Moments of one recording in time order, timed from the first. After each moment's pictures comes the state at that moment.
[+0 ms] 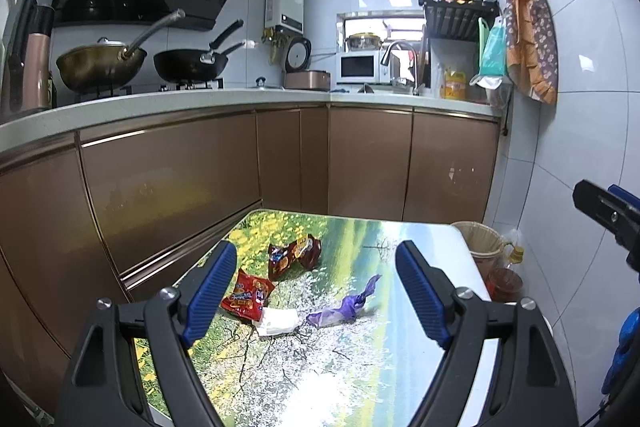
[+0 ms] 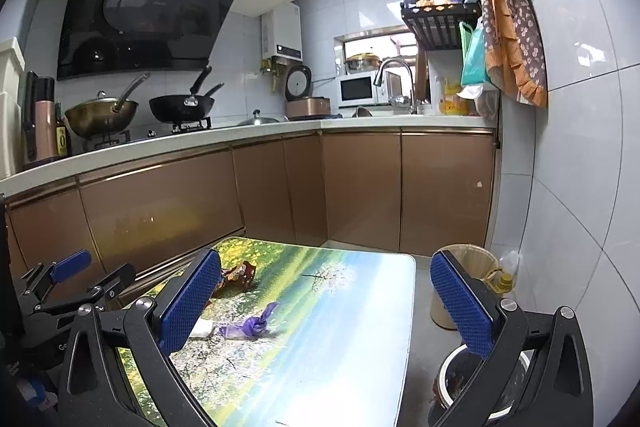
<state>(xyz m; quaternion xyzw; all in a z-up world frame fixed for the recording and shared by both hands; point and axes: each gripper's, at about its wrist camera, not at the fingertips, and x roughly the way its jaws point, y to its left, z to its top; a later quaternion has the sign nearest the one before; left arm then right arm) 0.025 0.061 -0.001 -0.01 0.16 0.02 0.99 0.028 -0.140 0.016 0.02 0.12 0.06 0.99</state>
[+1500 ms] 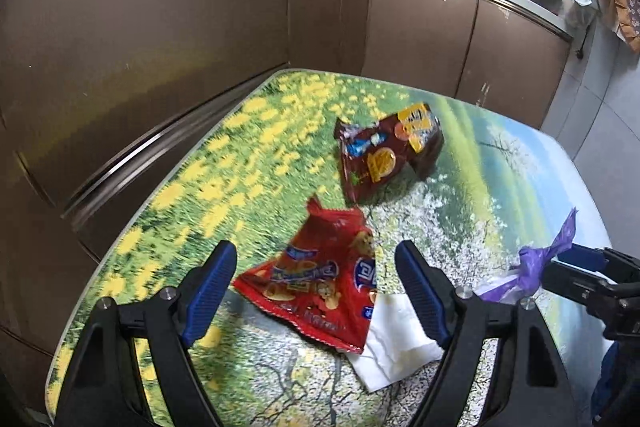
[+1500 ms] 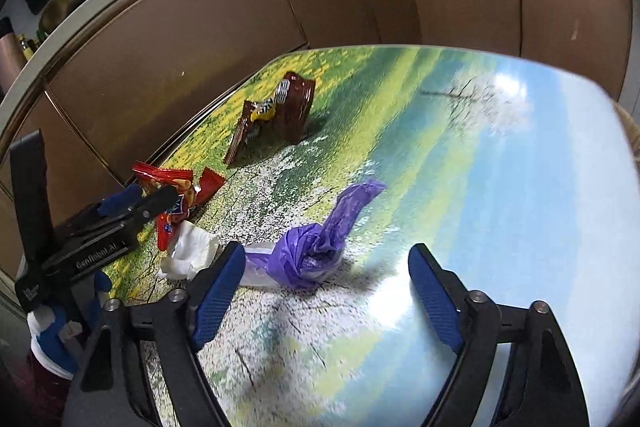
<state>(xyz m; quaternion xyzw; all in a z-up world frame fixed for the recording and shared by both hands) 0.231 0.181 -0.168 -0.04 0.38 0.03 0.93 0.274 -0.026 -0.192 0.06 0.44 0.23 0.87</state>
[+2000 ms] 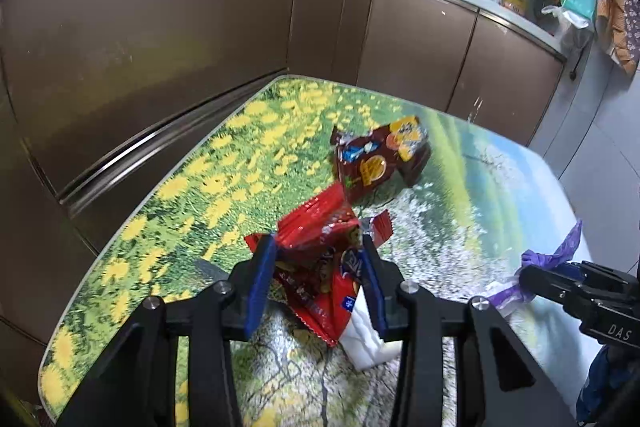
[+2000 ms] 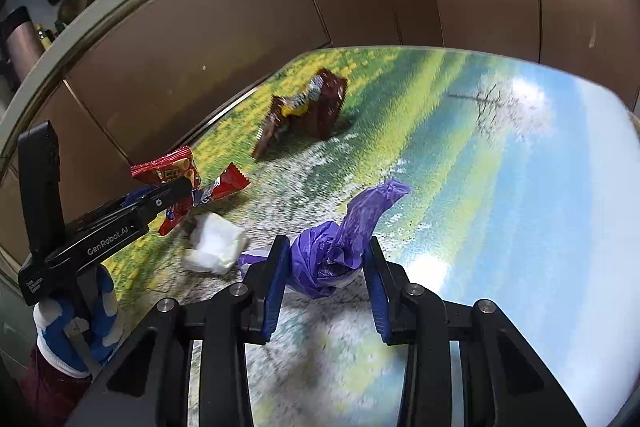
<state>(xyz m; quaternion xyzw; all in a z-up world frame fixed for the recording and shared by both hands) 0.207 0.187 -0.151 -0.07 0.35 0.02 0.93 0.253 -0.018 -0.178 0.05 0.42 0.26 0.87</state>
